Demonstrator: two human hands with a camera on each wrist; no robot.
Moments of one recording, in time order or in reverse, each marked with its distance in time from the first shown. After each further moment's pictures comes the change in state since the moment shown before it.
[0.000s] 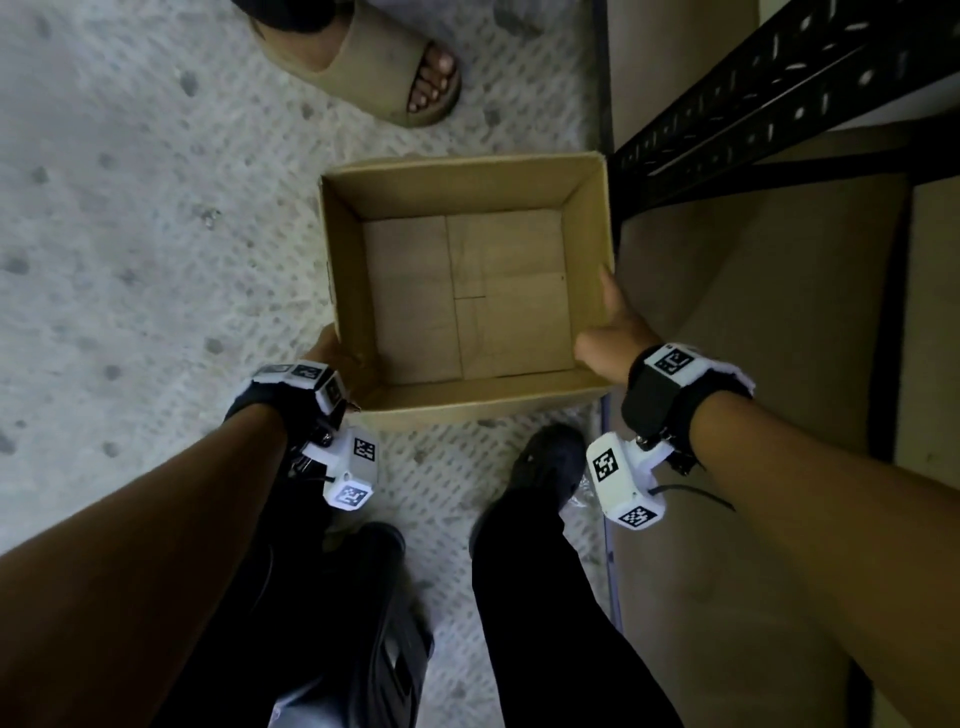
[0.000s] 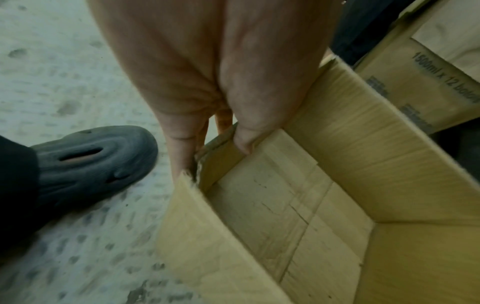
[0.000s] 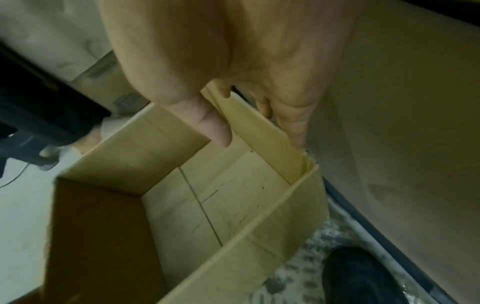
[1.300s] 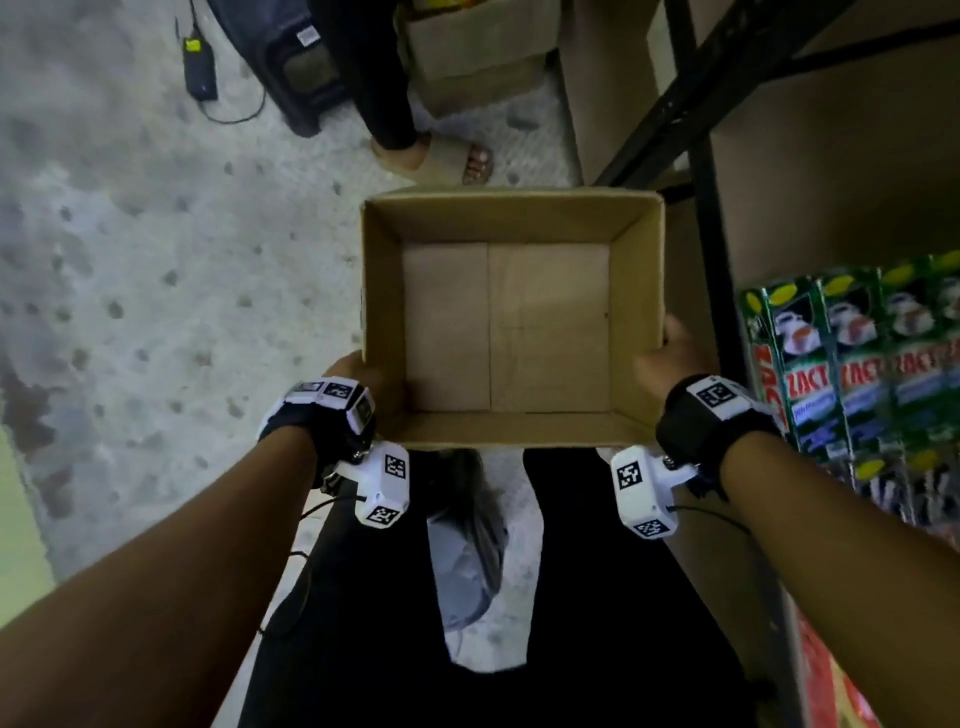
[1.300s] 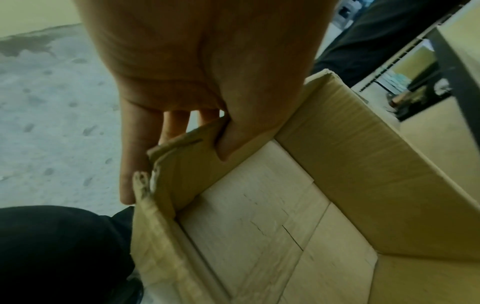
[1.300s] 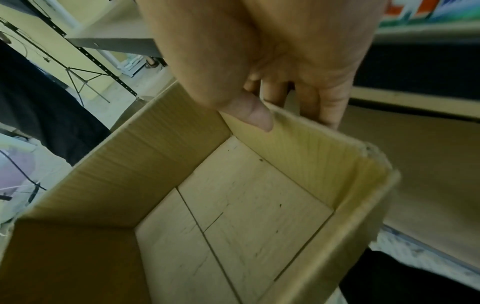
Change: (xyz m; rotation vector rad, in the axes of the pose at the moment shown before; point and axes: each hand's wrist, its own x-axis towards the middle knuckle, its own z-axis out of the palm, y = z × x) left_hand -0.347 -0.001 -0.160 0.235 0.123 0.089; right_hand -0.335 -0.008 -0.058 0.130 0.179 0.118
